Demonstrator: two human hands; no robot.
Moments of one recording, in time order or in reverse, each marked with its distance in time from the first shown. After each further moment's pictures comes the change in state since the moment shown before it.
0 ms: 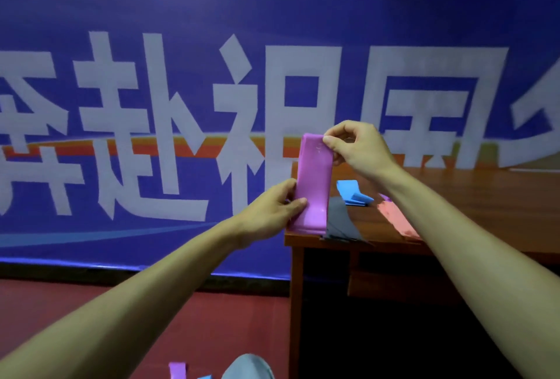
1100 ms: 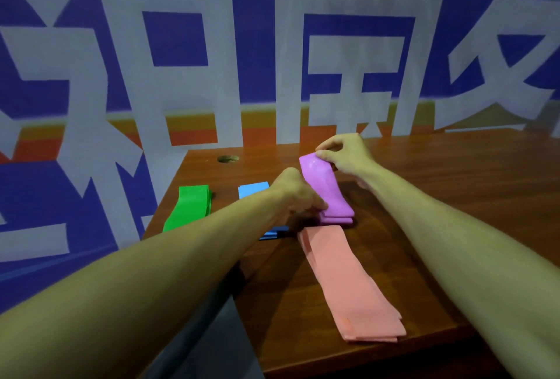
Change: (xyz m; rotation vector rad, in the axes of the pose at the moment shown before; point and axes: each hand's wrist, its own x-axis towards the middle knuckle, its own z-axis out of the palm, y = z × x) left_hand 0.304 -0.042 0.186 0.061 -0.226 -0.400; right_hand 0.136 0.315 -0.109 -0.301 0.127 0.426
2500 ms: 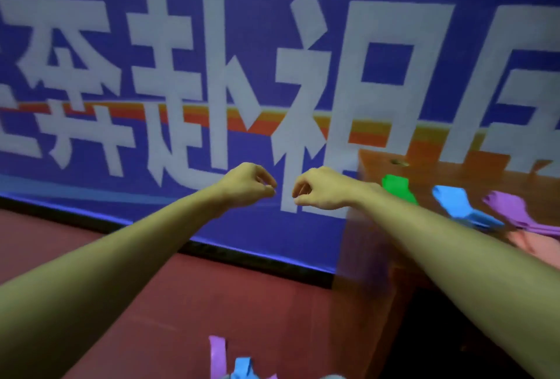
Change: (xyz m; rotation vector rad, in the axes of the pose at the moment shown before) left_hand -0.295 -0.218 -0.288 0.203 0.450 -0.050; right_hand -0.228 -0.293 0.231 -0.550 -0.821 -0.618
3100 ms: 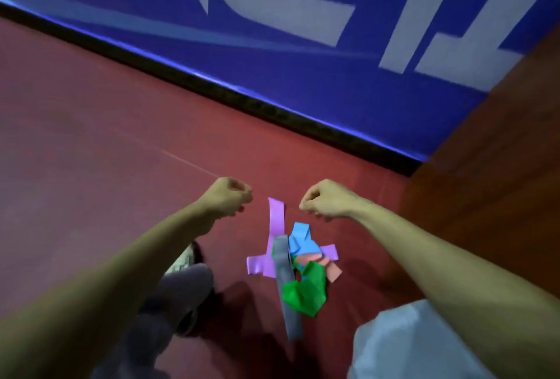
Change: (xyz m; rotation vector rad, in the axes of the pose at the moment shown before) left_hand -0.052 -0.362 0.138 -0.323 -0.058 -0.727; right_hand 0.112 -0.033 0.375 0.525 -0.560 0.291
